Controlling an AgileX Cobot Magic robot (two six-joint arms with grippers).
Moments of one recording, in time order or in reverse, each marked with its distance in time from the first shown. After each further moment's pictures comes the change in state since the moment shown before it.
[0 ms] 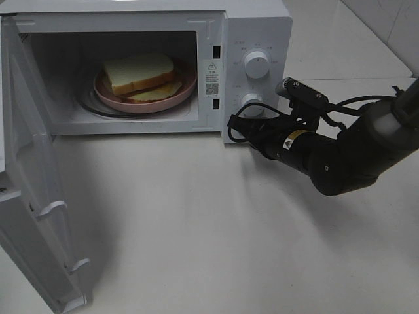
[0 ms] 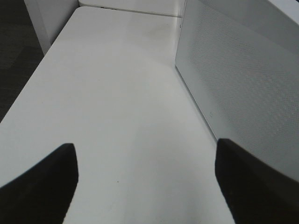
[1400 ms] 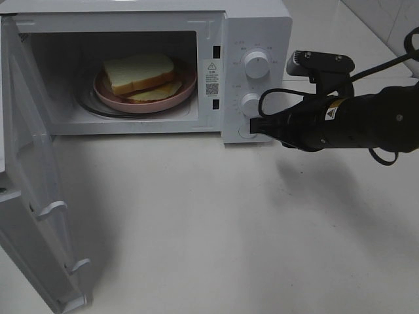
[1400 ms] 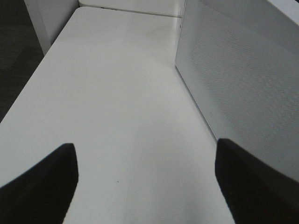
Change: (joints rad) left arm 0.000 0.000 0.000 0.000 0.000 0.000; right arm -0.015 -0.418 0.110 -0.009 0.583 -0.346
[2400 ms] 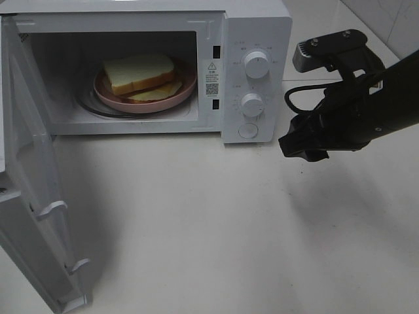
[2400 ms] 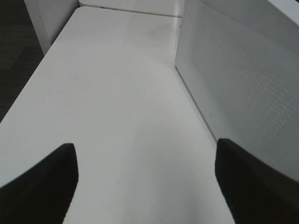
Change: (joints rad) left arm 0.000 0.000 0.000 0.000 0.000 0.000; right arm 0.000 -0.263 -0.072 0.000 0.604 -0.345
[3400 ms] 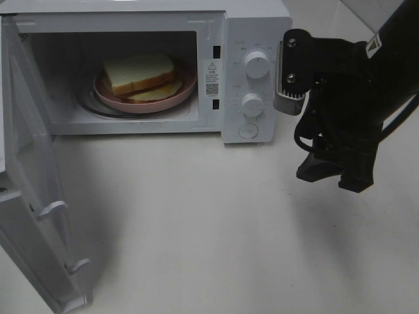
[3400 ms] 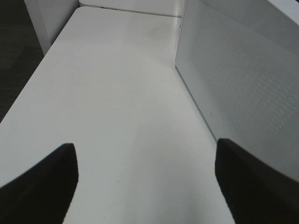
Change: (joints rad) left arm 0.000 0.000 0.000 0.000 0.000 0.000; right arm 0.068 0.000 -0.206 0.005 0.464 -0.809
